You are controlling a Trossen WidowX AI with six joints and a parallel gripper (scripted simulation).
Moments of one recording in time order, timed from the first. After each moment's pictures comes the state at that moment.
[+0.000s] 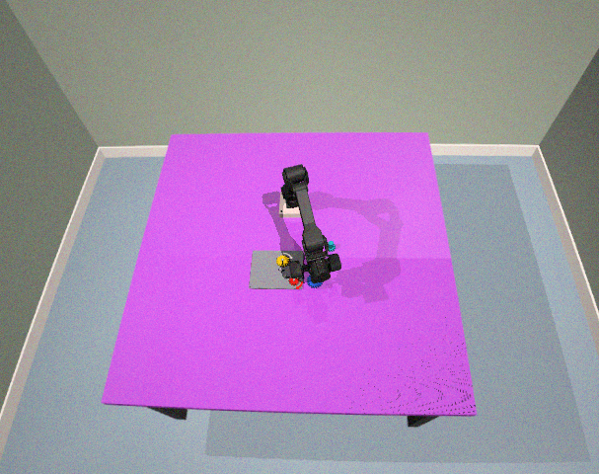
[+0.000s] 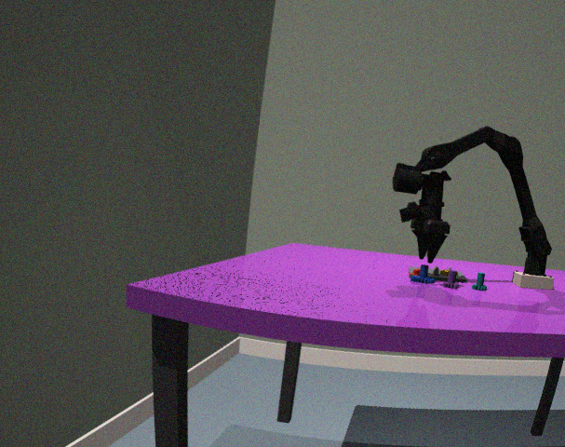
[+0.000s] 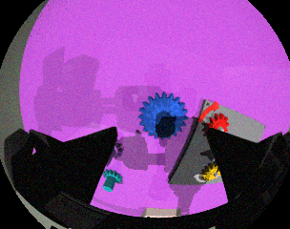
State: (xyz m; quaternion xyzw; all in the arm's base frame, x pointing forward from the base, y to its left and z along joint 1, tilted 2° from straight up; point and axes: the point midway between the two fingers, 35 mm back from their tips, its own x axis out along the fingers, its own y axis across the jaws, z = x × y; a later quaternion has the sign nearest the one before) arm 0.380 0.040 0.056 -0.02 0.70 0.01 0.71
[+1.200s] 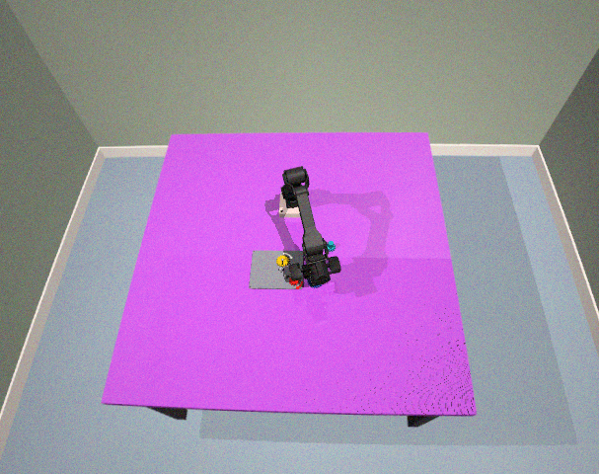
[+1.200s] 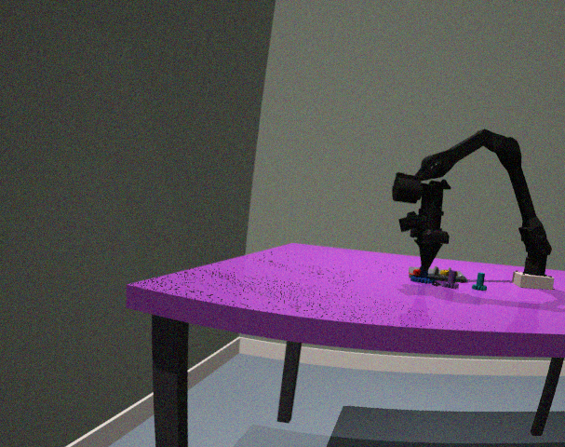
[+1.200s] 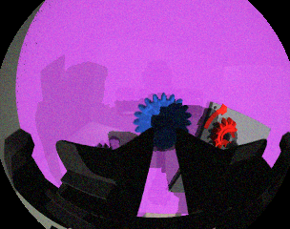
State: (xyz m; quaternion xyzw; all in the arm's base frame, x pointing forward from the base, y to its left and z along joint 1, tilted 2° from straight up) arm 0.379 0.039 0.033 -0.02 0.70 0.01 0.71
